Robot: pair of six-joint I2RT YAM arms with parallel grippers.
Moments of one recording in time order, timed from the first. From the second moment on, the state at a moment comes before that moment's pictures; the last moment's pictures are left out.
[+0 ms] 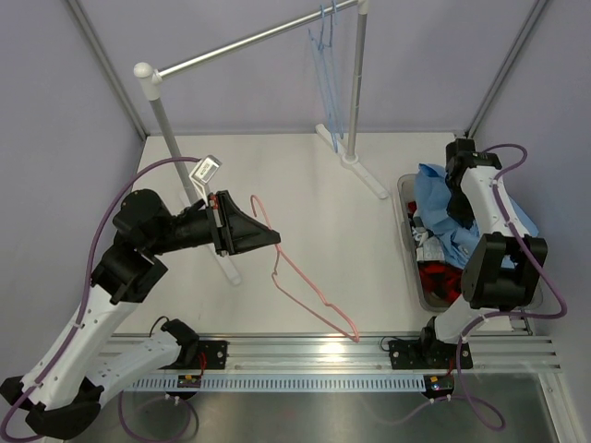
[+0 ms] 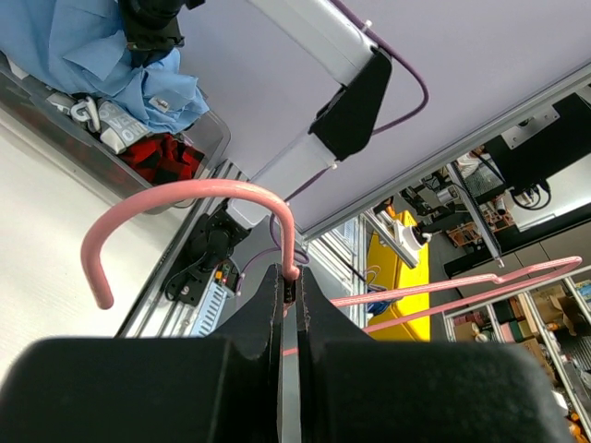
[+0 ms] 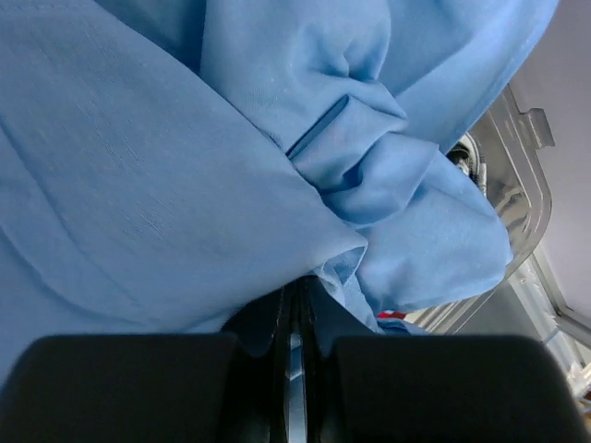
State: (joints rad) left arm -0.61 0.81 1.15 -0.29 0.75 -0.87; right arm -0.10 1.63 1.45 -1.16 0.55 0.46
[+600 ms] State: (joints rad) left arm -0.60 0.80 1.14 -0.31 0.75 -0.86; right arm -0.13 1.90 1.43 -1.10 0.51 0.39
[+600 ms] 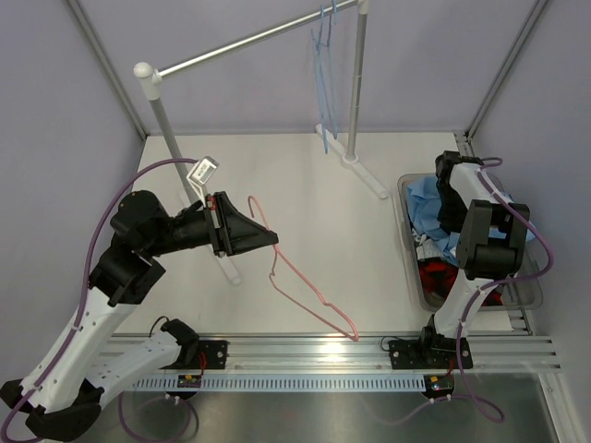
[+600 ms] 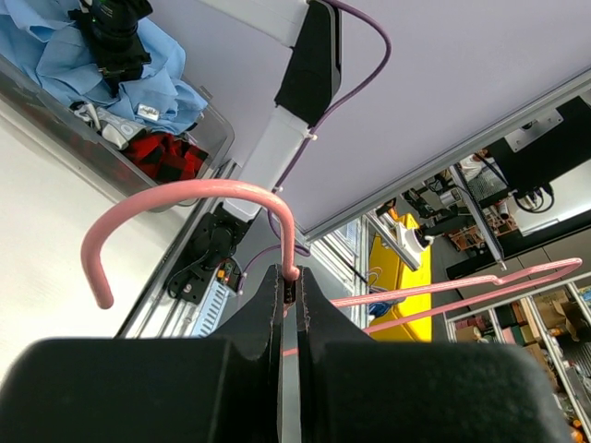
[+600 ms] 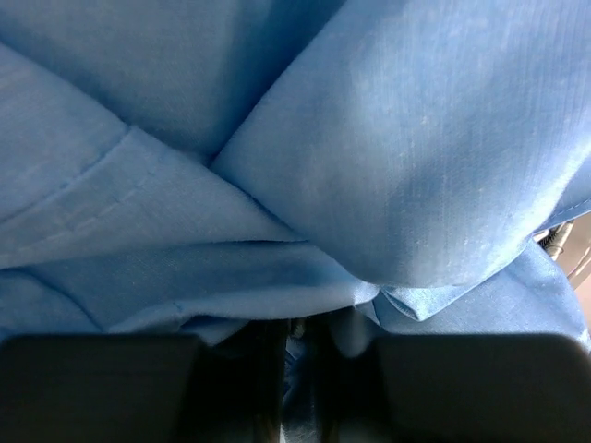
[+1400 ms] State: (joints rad) left arm -0.60 1.14 1.36 -0.79 0.52 -0.56; right arm 0.05 1.12 1.75 -1.30 0.02 0.41
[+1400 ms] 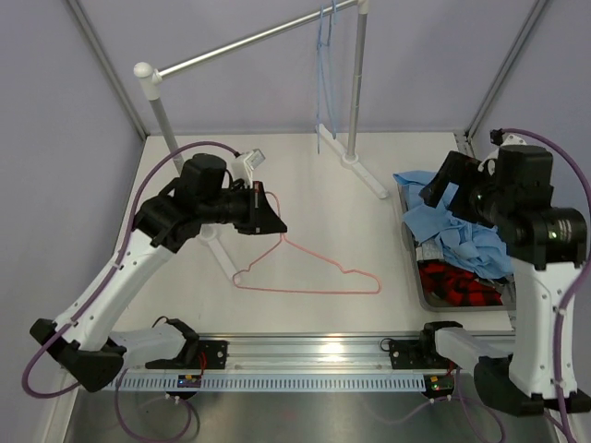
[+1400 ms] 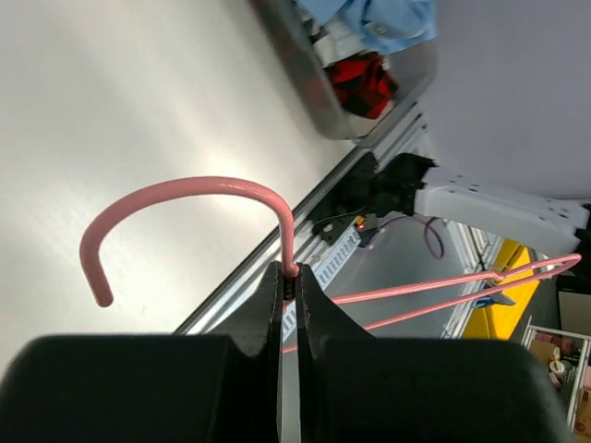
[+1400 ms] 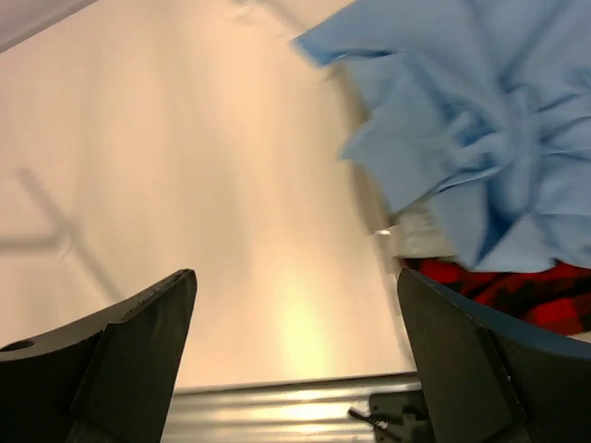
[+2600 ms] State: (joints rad) left arm -0.60 1.43 1.71 -1.01 0.36 -0.40; right arm 0.40 1.08 1.56 -1.36 -0.62 0.34
